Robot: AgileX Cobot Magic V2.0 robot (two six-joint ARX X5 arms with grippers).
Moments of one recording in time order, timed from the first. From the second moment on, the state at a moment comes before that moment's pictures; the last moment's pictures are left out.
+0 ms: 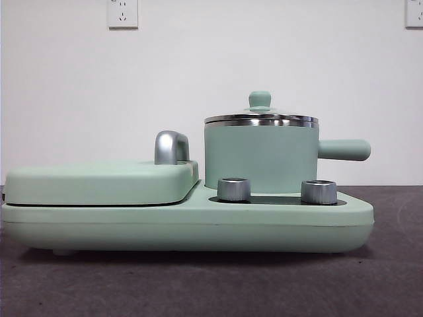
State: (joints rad) left arm -0.15 0.10 0.09 -0.19 0.08 -0.08; right arm 0.54 0.41 1.02 -0.98 -0.03 0.21
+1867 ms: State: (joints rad) left arm -0.10 0.00 0.03 -0.18 0.05 -0.07; right arm 0.06 0.03 0.05 -0.14 0.03 0.19
